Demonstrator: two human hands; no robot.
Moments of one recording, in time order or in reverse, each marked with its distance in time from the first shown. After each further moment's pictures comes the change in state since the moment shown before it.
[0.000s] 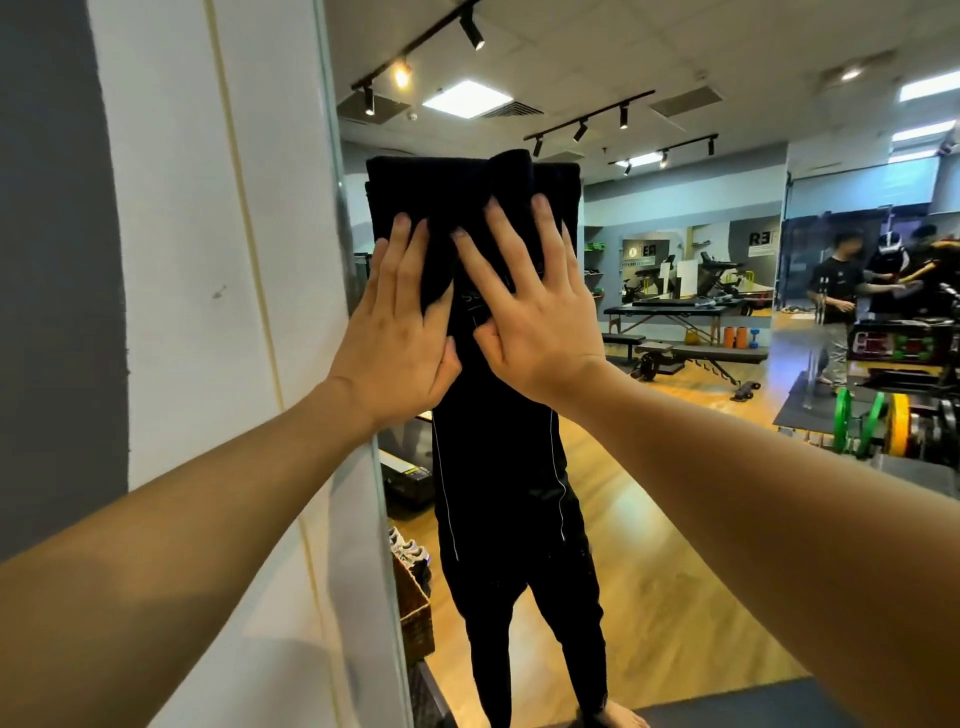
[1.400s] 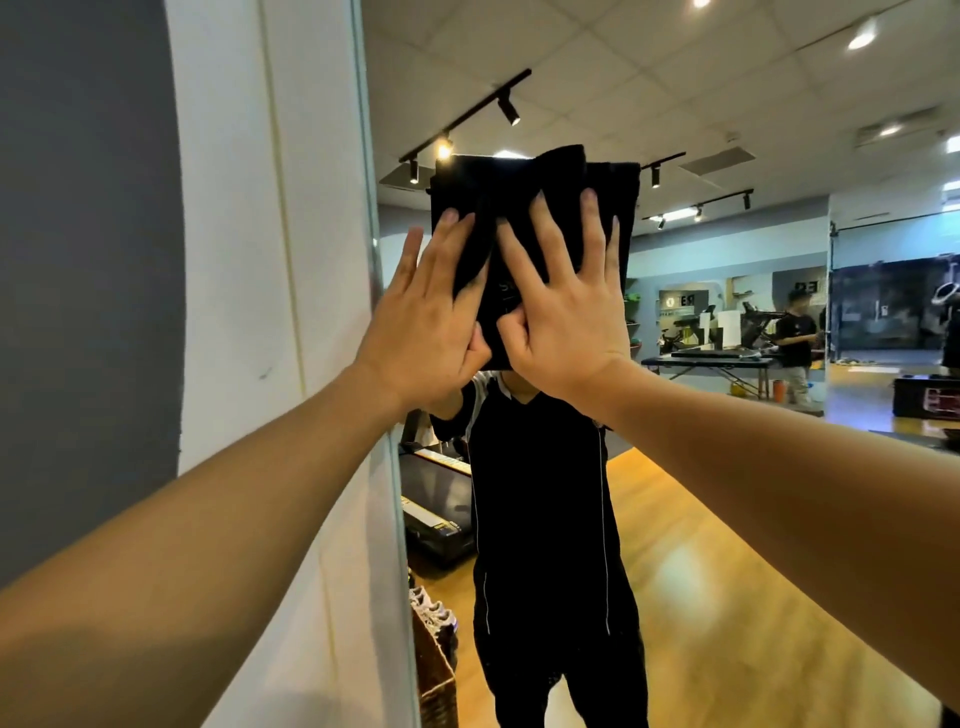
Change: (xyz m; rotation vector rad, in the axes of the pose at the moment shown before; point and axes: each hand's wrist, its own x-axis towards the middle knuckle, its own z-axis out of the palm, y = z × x) left_hand 0.072 -0.031 -0.027 0.184 0.006 0.016; right_hand 0.066 0.023 -0.016 0.038 -0.023 0.124
